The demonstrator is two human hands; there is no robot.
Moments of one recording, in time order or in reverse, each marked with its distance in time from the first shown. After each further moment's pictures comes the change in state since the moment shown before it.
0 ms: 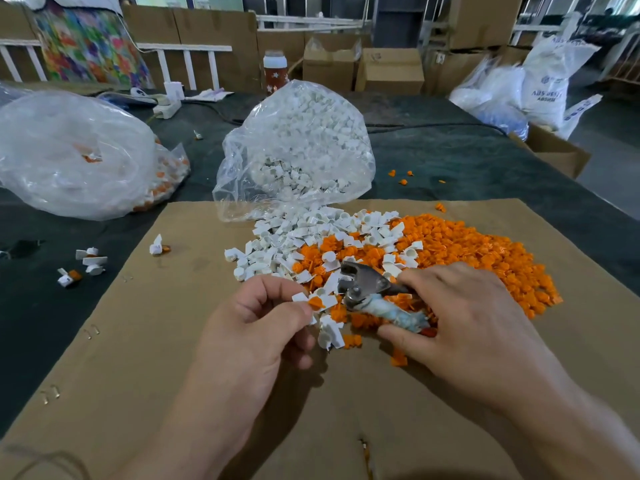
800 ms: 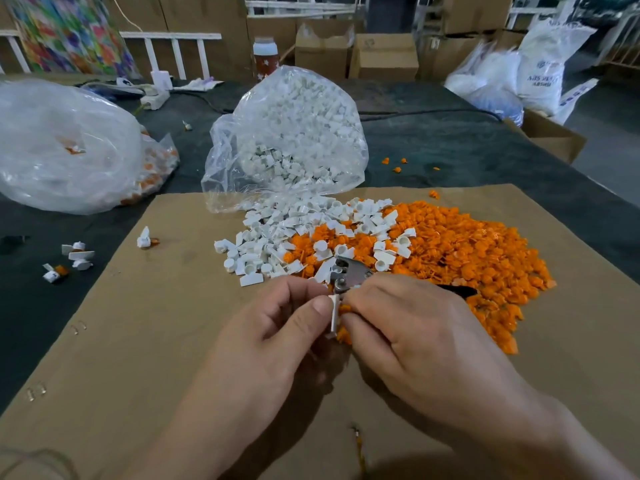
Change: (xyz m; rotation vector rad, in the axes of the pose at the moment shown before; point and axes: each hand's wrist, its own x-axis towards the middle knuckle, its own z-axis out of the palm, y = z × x) left_hand -0.012 0.001 0.013 0.096 -0.184 0.024; right_hand -0.005 -0.037 -0.004 0.285 0.103 -0.276
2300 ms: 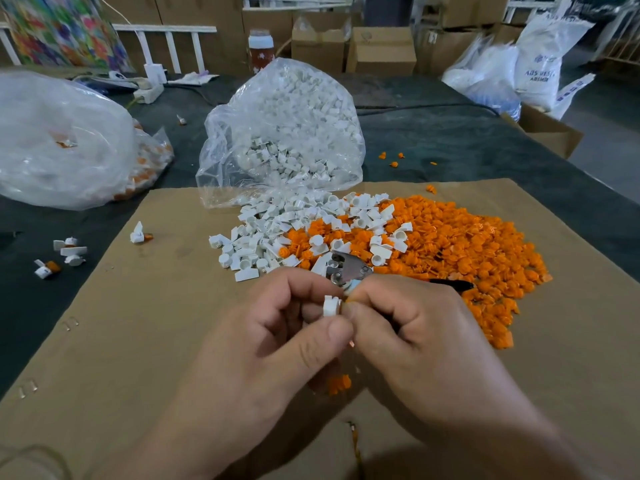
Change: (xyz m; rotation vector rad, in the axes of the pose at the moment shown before) left_hand -0.008 0.003 -0.008 0.029 -0.165 0.209; right_hand -0.002 -0.014 -0.001 0.517 0.108 0.194
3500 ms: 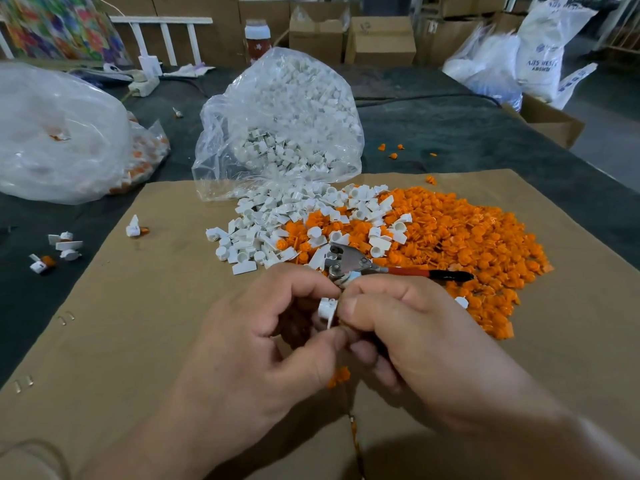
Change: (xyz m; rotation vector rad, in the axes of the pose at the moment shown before) left_hand -0.002 0.003 -0.001 0.545 0.079 0.229; right_hand 0.001 -0.003 0.000 0.657 -0.278 0.529
